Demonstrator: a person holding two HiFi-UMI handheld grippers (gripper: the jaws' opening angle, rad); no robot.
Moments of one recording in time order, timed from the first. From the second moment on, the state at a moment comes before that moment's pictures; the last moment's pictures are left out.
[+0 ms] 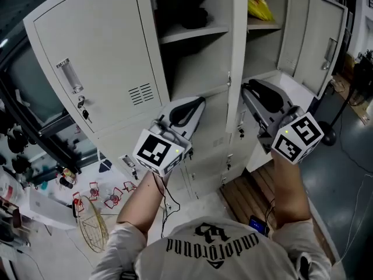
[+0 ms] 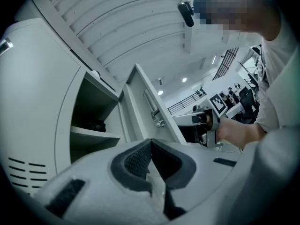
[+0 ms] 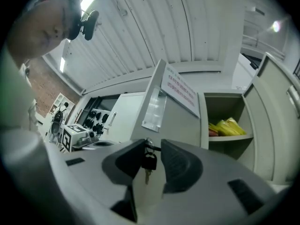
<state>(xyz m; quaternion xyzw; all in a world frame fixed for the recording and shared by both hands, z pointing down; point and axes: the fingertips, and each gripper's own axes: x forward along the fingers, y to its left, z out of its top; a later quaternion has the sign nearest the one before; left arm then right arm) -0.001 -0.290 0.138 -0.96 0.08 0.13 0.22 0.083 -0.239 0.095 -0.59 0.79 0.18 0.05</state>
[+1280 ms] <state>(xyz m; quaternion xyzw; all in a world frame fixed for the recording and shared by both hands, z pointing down) 0.177 -0.239 0.142 -0.95 0.15 0.11 0.24 0.333 -0.224 0.123 -0.53 0.83 0.14 0.08</state>
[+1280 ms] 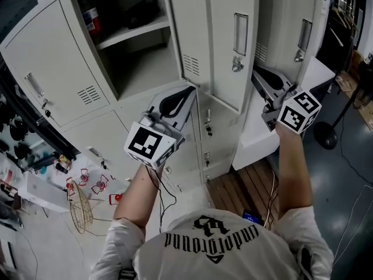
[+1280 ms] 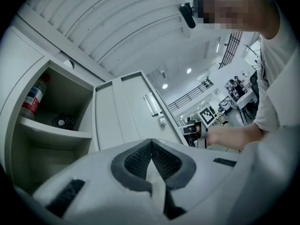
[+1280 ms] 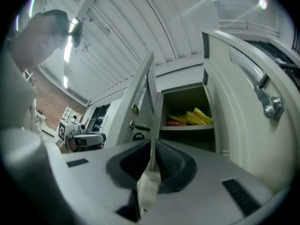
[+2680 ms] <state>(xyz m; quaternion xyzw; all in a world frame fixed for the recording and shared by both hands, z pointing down) -0.050 -0.336 0.384 -0.93 0.35 0.00 0.08 0.070 -0.323 0.403 -0.46 0.88 0.08 -0.01</state>
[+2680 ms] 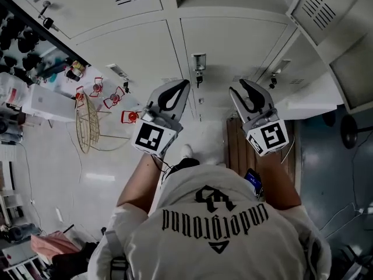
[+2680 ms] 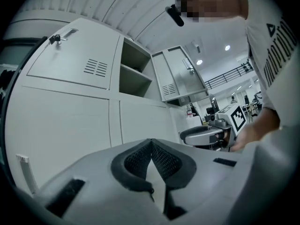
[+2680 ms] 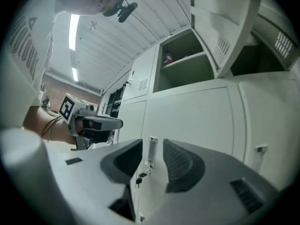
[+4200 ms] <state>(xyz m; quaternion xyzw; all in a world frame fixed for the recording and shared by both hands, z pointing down) -0.098 -0.412 0.459 -0.98 0.21 -0.02 0.05 -0.045 -0.444 0.468 -0.54 0.84 0.02 -0.02</state>
